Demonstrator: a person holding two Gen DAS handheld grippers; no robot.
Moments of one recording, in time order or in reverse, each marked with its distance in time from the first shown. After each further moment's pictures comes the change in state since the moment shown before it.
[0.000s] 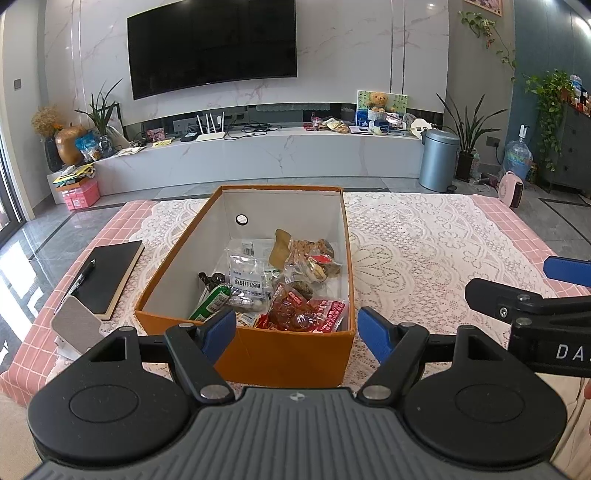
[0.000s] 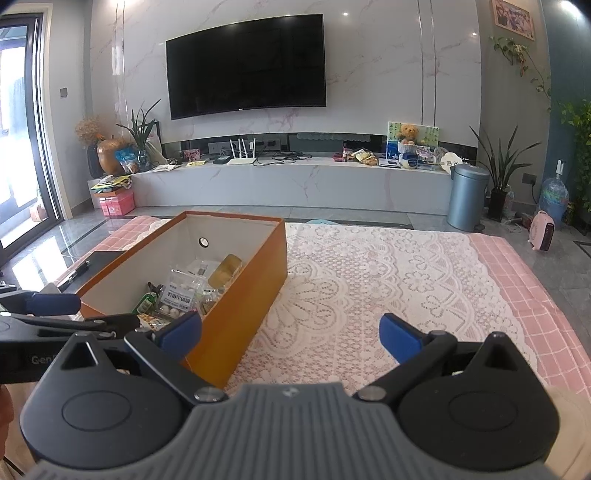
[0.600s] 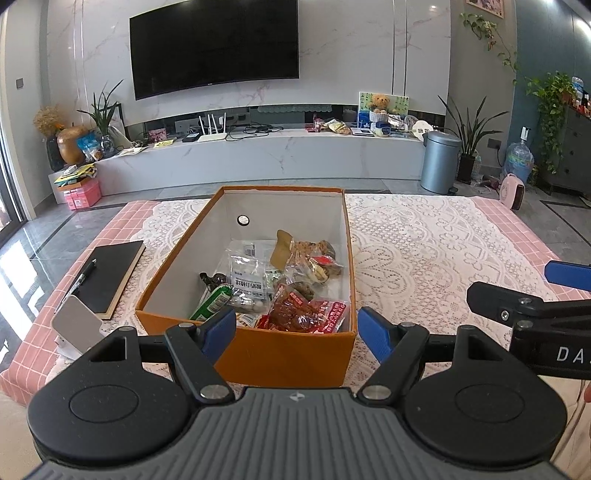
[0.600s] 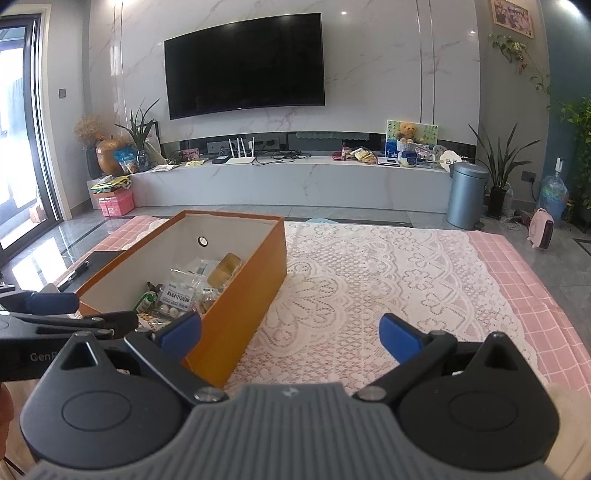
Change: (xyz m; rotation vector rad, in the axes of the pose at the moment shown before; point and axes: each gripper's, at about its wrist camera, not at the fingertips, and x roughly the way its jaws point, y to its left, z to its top) left arm 0.000 0.001 0.000 -0.004 0.000 0.002; right arm 0.000 0.001 0.000 0.006 0.005 -0.001
